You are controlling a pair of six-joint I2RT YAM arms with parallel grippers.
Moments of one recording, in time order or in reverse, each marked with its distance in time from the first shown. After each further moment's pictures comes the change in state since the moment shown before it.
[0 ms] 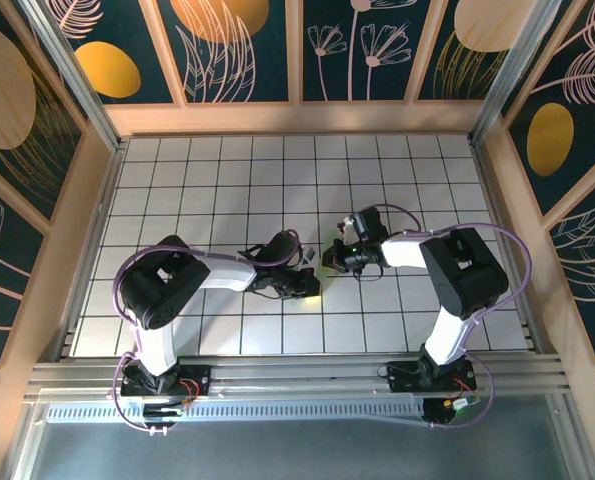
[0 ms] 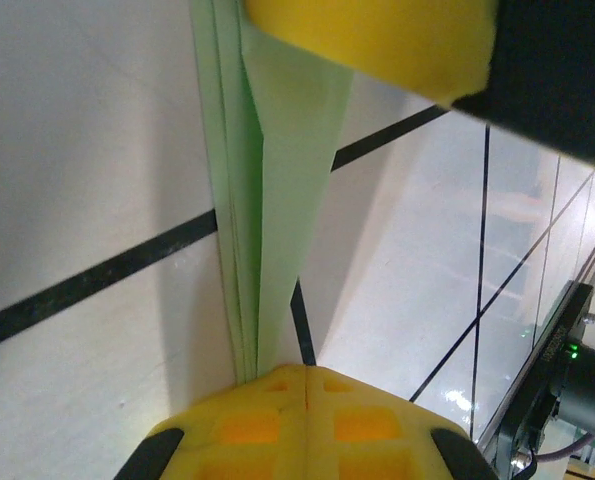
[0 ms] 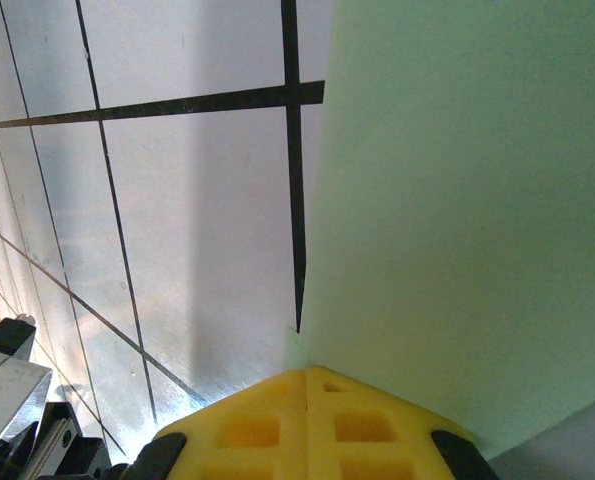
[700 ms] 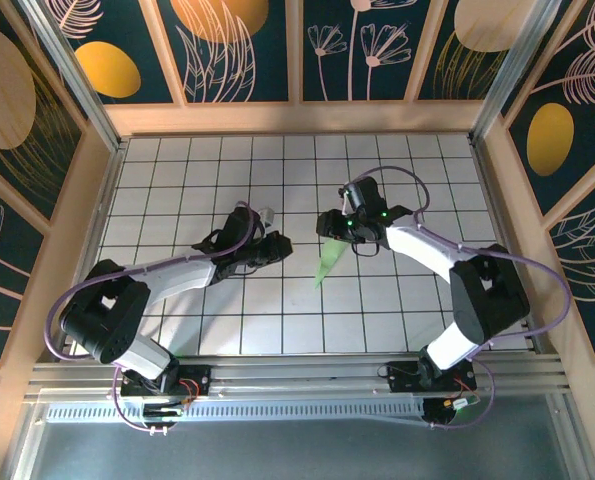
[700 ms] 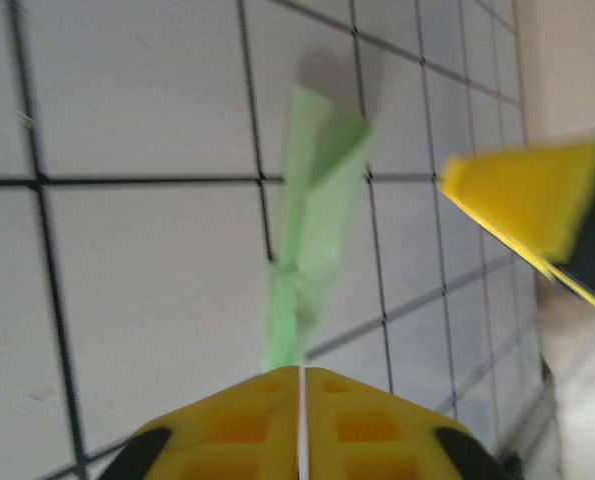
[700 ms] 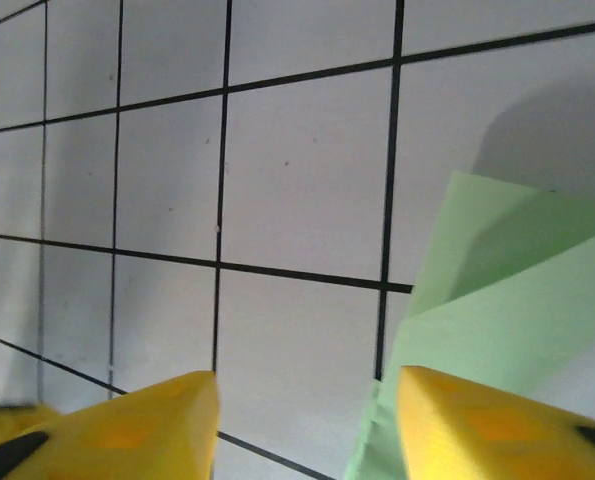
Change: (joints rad) left arm 0.192 -0.326 -0.091 0.033 -0.240 -0.034; right arm 0.069 -0.199 0.254 -0.330 0.371 -0.046
